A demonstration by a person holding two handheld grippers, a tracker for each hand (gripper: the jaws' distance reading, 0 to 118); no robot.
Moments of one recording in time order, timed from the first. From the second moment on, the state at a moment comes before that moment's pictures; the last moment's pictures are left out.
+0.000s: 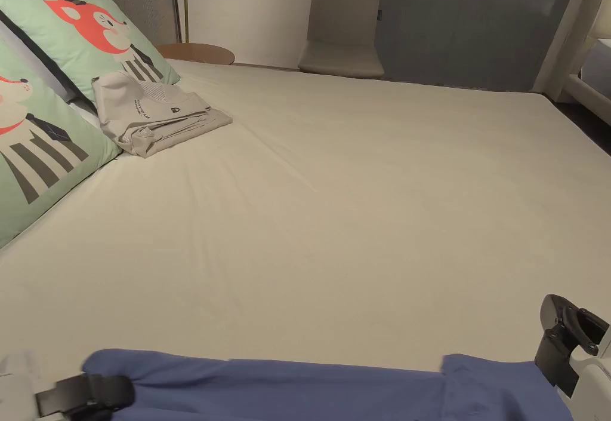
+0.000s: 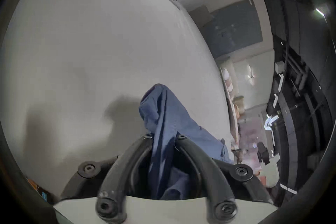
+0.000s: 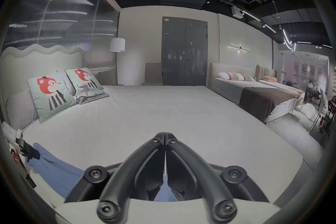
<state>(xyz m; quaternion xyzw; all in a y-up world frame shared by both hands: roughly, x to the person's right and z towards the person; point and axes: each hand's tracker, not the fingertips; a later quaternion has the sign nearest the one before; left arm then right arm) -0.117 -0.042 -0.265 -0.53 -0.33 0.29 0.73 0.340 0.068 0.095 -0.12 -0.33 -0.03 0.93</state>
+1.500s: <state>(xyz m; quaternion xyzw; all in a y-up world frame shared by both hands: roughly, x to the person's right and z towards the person) 0.134 -0.027 -0.094 -0.34 -0.34 -0.05 0.87 0.375 0.045 0.163 -0.09 -0.35 -0.11 0.92</state>
